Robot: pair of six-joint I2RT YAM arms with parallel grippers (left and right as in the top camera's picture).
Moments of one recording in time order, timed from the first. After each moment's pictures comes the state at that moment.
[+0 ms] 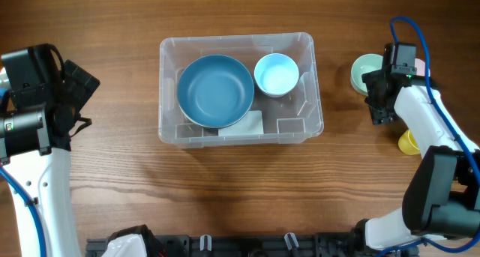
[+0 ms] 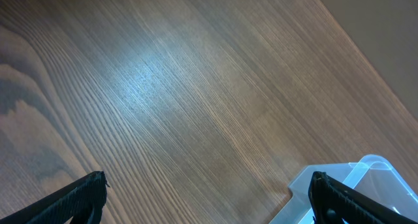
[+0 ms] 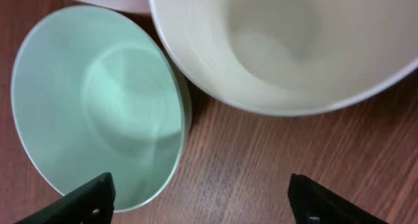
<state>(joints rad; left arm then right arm) 0.23 1.24 1.38 -1.07 -0.26 -0.66 -0.14 1.71 1.08 -0.58 0.17 1.20</state>
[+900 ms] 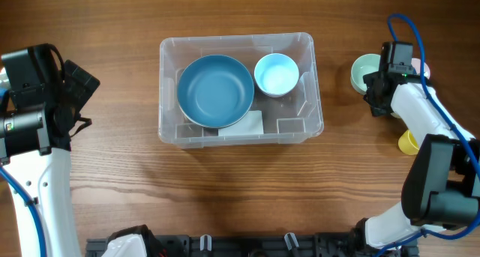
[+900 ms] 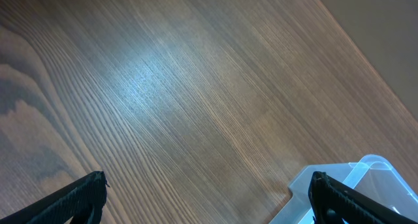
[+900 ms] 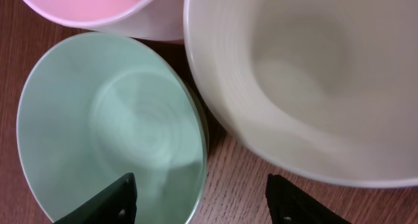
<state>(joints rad) 0.23 1.24 1.38 -1.07 -0.26 -0.66 -0.14 1.76 1.08 -0.49 0.22 1.18</state>
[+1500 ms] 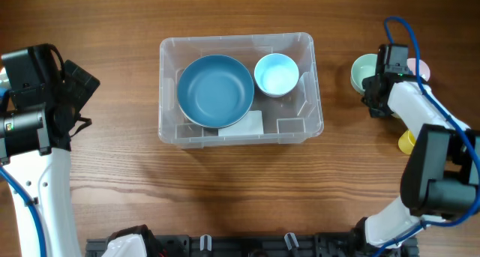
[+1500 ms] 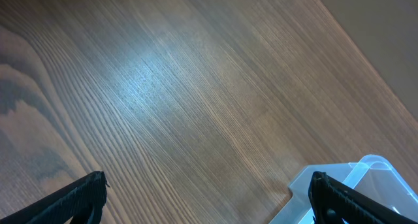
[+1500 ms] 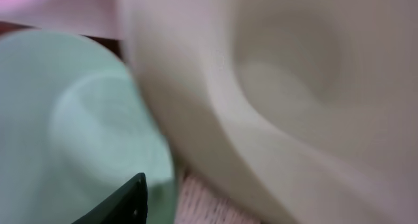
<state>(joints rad) 0.23 1.24 1.38 -1.07 -0.26 -0.66 -0.14 1.83 1.08 -0.48 0.25 1.18</state>
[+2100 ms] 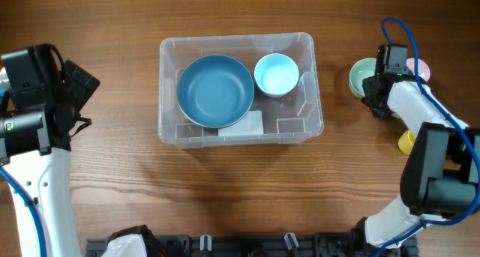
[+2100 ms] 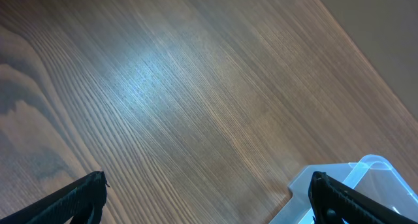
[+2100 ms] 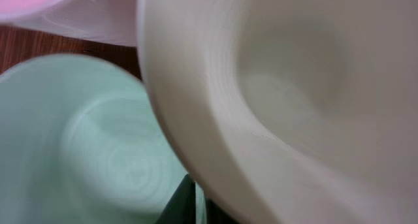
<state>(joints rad) 0.23 1.24 1.38 -1.07 -0.26 -0.66 -0.14 1.83 1.08 -0.47 0.27 1.14</state>
